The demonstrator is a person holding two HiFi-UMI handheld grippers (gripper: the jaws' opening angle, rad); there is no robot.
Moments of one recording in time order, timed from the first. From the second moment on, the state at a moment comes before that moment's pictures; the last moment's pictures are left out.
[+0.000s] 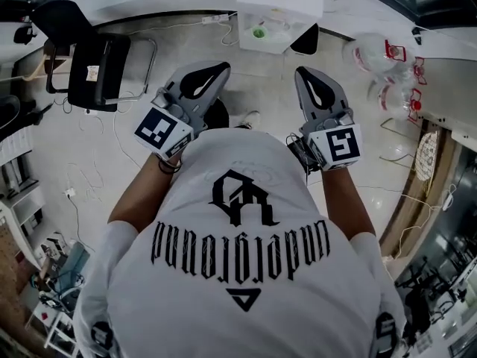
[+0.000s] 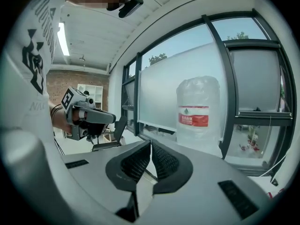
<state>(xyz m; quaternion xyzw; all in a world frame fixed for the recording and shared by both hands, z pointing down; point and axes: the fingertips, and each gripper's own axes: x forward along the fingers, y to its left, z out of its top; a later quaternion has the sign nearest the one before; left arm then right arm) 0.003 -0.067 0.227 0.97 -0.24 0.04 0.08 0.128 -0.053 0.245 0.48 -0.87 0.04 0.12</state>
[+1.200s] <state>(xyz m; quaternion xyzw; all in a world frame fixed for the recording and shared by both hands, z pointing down) -0.177 -0.018 0.221 0.99 -0.11 0.02 0.07 -0.036 0.028 0.240 0.60 -0.79 0.04 0.14</state>
